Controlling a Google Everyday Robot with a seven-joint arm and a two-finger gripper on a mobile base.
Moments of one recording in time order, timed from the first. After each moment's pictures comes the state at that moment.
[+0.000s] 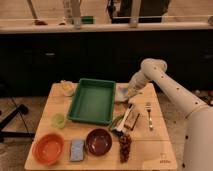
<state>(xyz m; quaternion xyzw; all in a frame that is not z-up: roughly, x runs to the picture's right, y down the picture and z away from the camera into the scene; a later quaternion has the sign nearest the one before) 0.155 0.014 0.895 -0.26 -0.15 0.18 0.94</state>
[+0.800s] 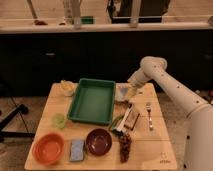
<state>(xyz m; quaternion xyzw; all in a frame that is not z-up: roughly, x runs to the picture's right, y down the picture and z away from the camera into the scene) 0.155 0.005 0.881 -0.26 -0.15 0.18 0.94</state>
